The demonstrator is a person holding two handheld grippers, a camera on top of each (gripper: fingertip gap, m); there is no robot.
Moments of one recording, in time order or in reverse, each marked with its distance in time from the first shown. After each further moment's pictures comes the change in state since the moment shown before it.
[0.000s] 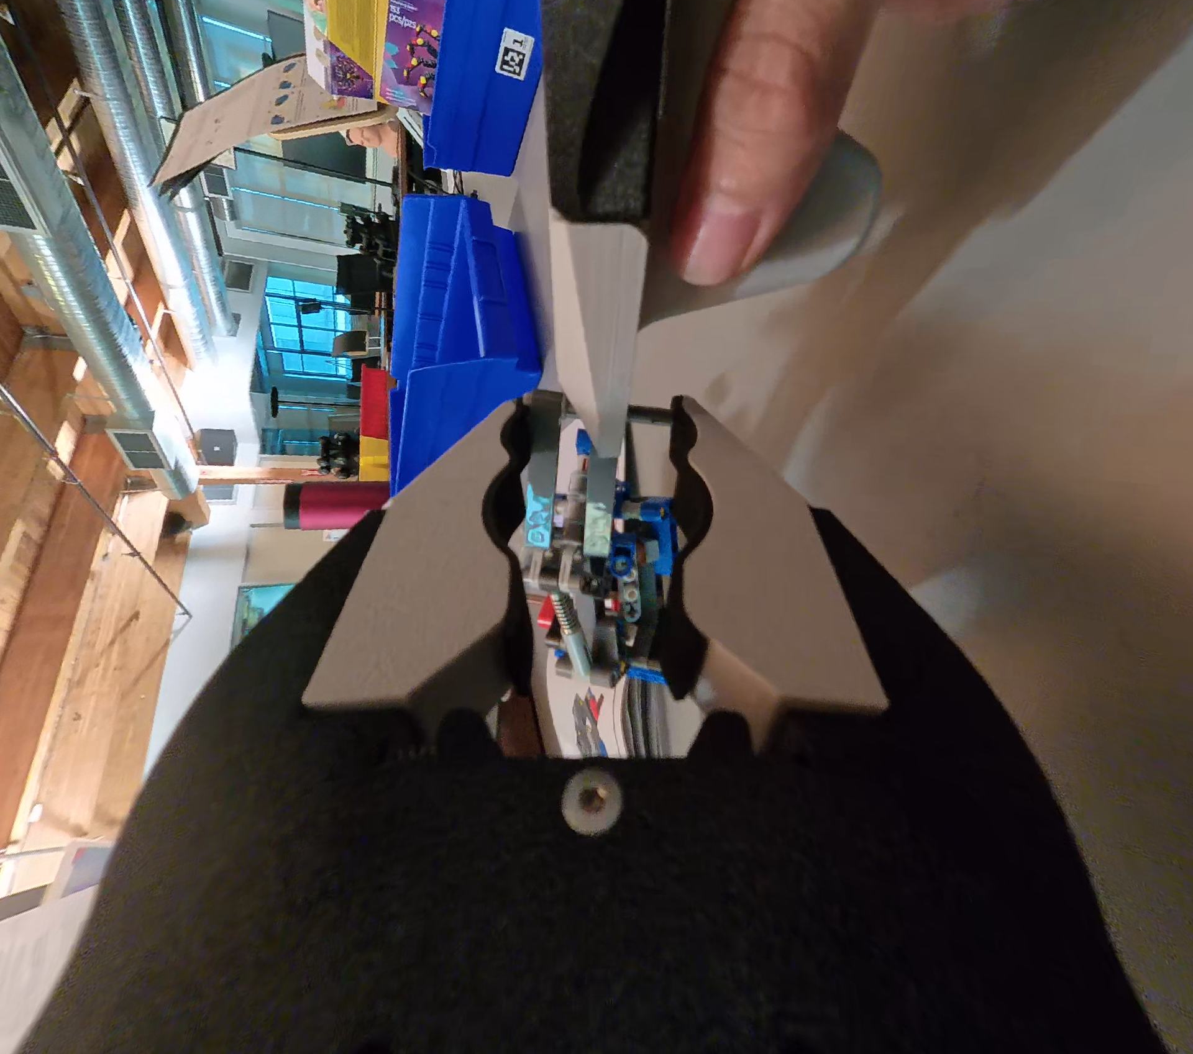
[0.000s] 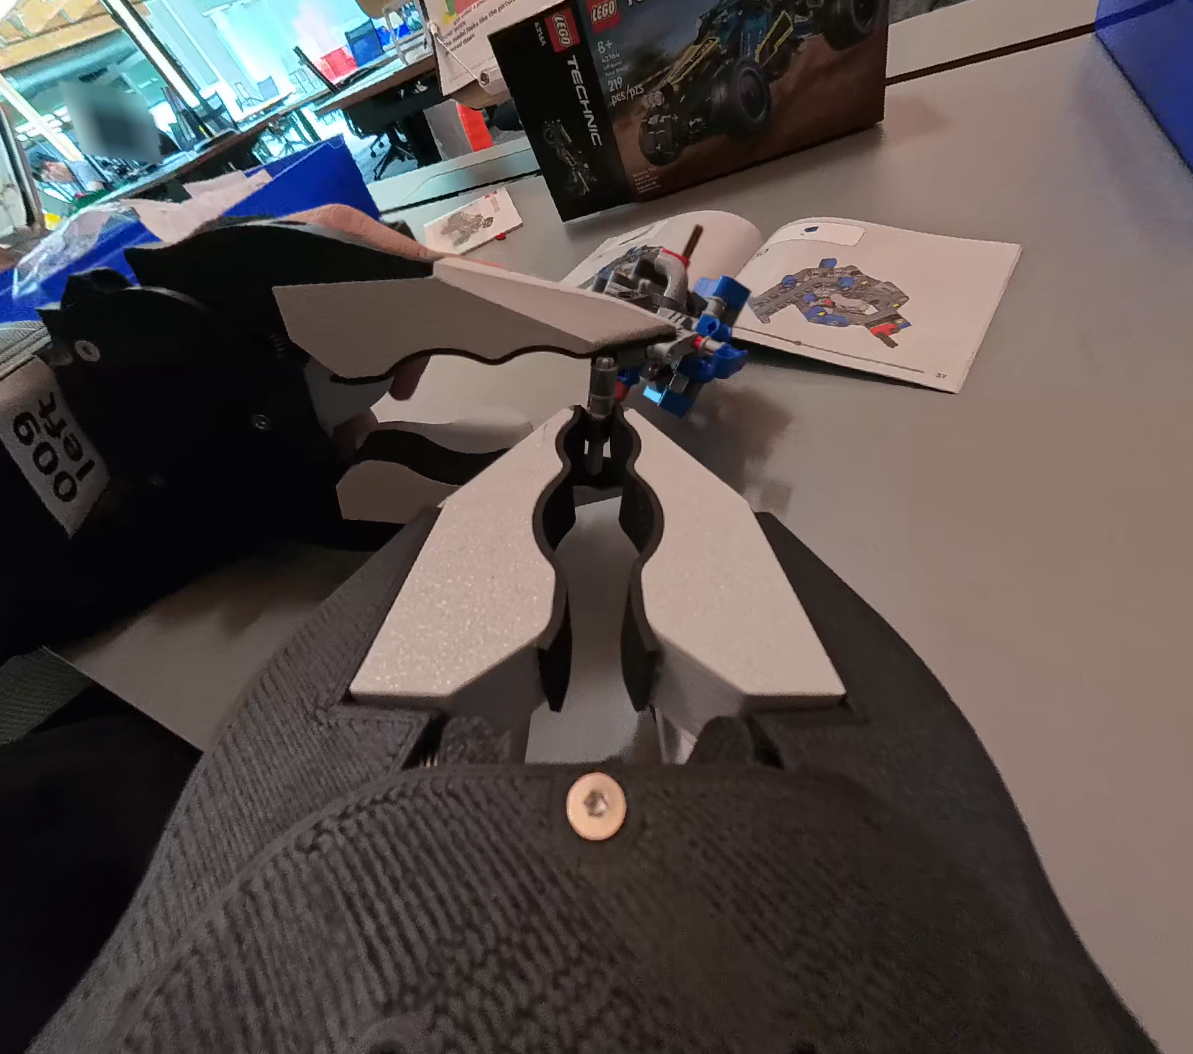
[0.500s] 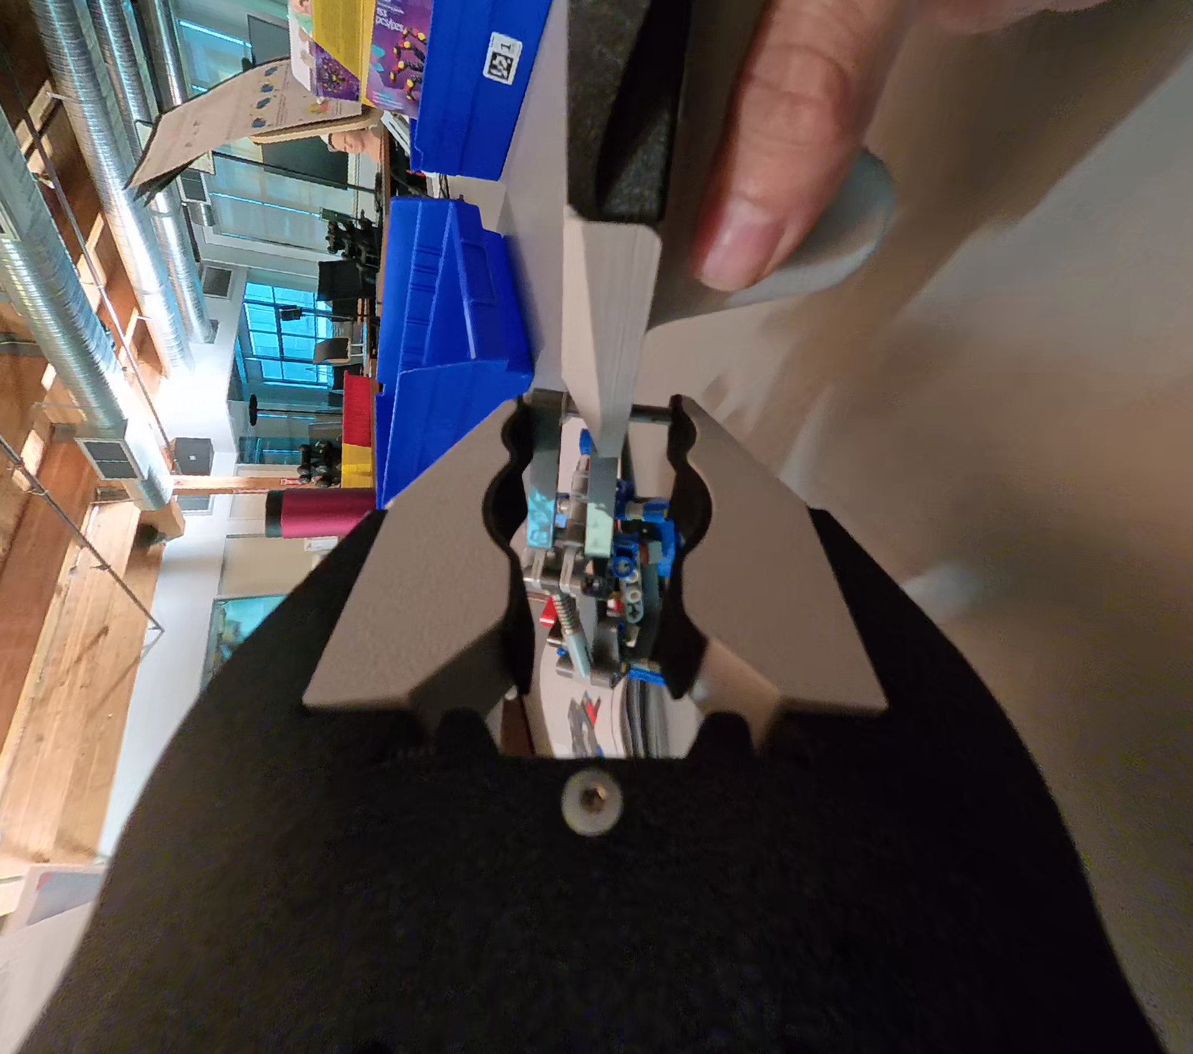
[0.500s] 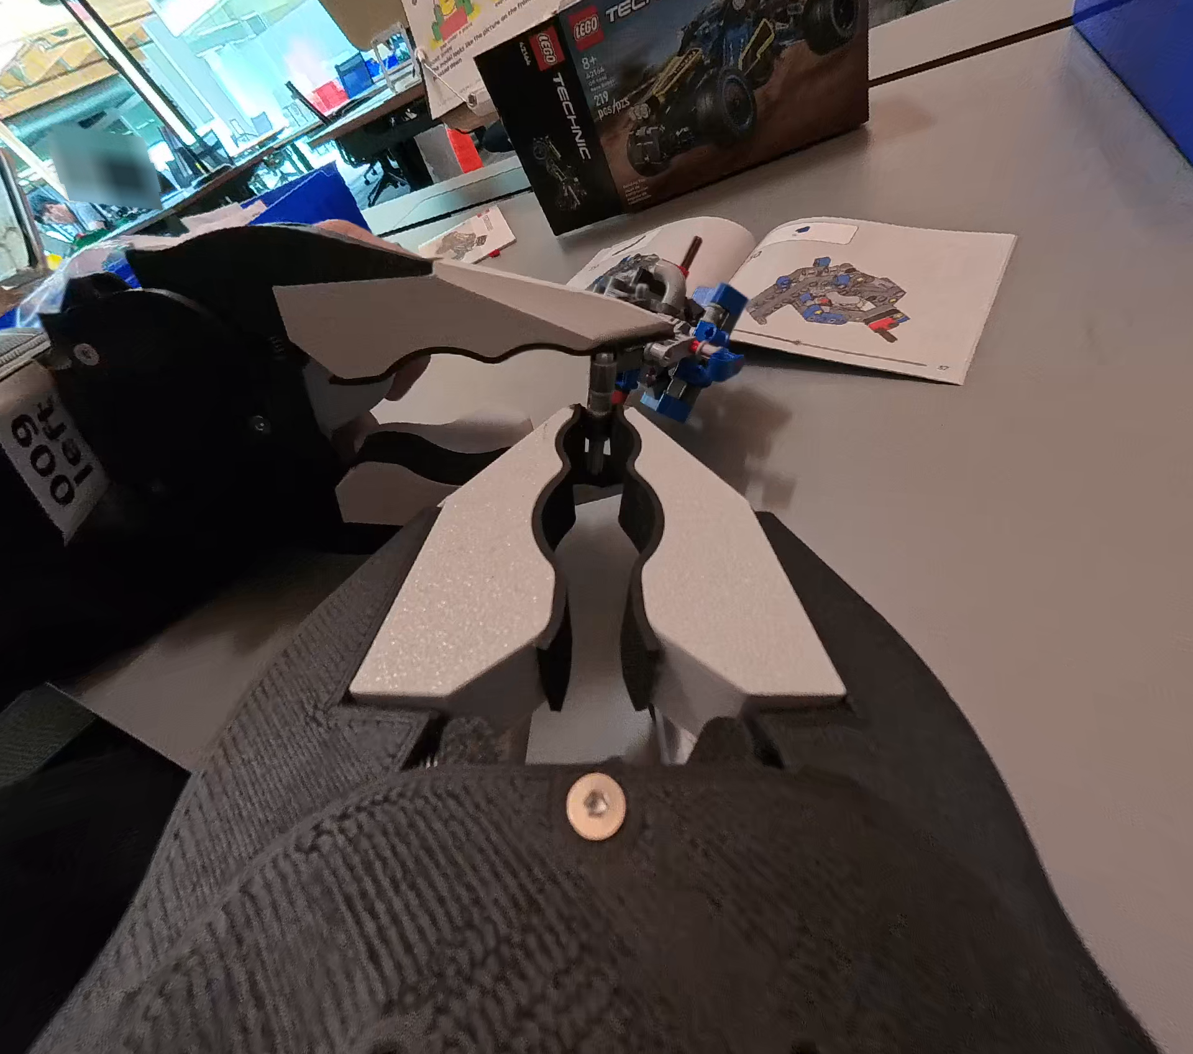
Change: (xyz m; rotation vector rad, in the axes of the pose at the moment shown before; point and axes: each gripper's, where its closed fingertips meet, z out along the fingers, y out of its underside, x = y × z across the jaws) left arm -0.001 0.002 -0.001 0.015 0.027 -0.012; right arm 0.001 -0.001 0.003 0.027 0.020 0.041
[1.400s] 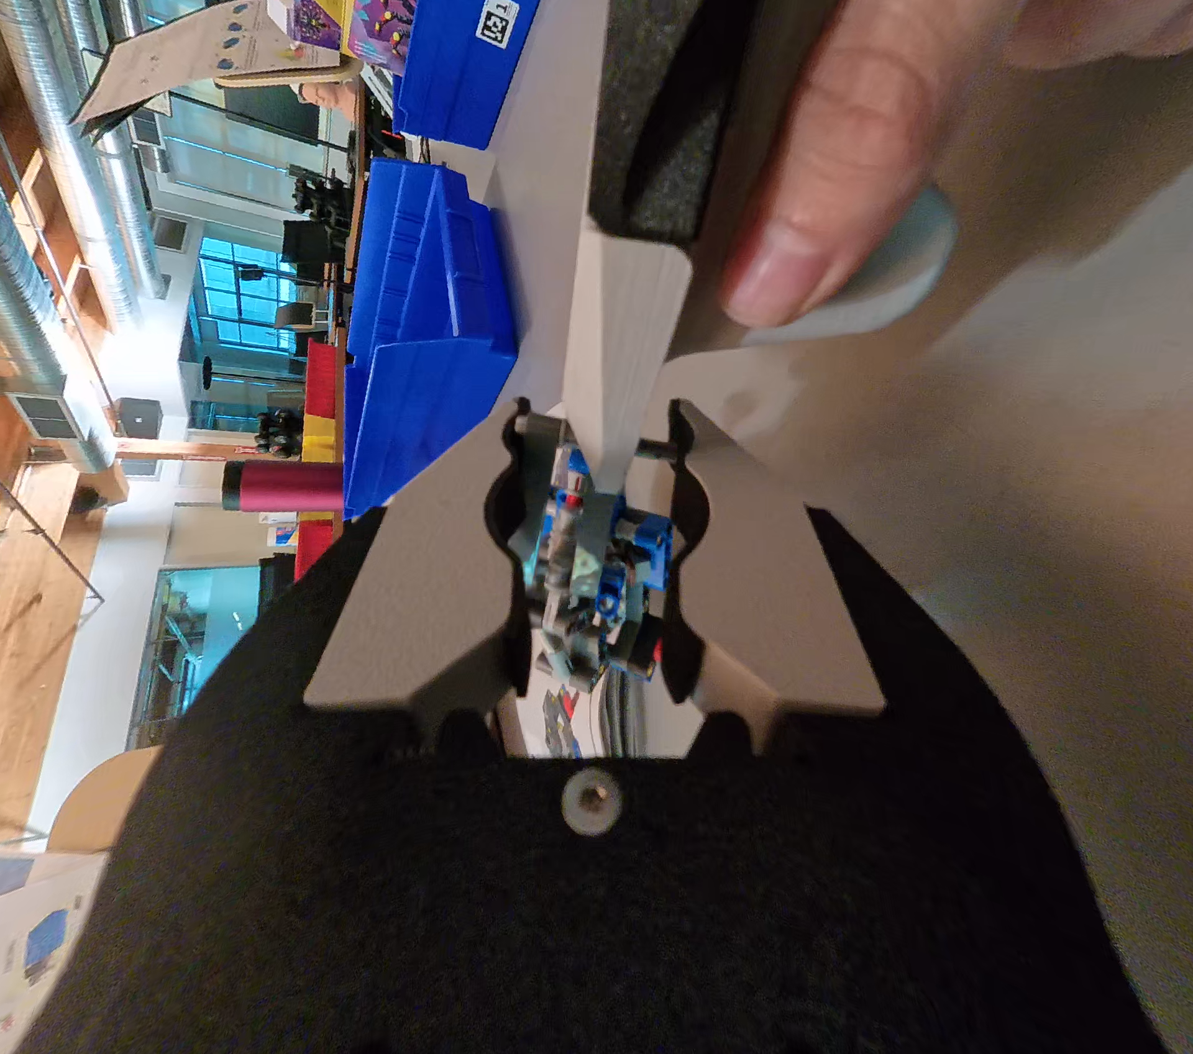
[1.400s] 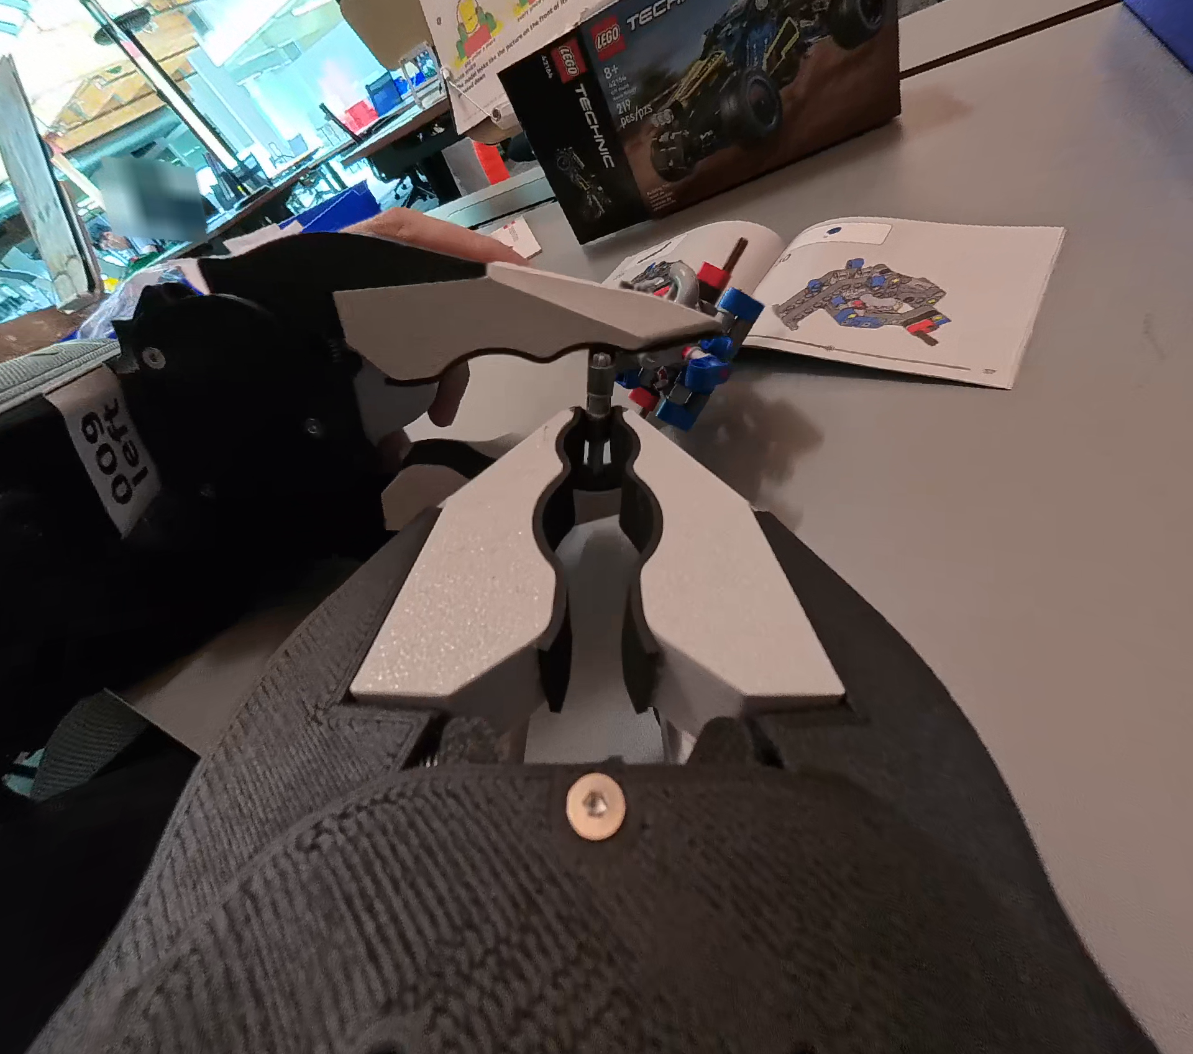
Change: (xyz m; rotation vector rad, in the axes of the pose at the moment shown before) left arm 0.000 0.005 0.004 -0.032 0.027 -0.075; right arm -0.009 -0.003 0.004 0.005 -0.040 0.044
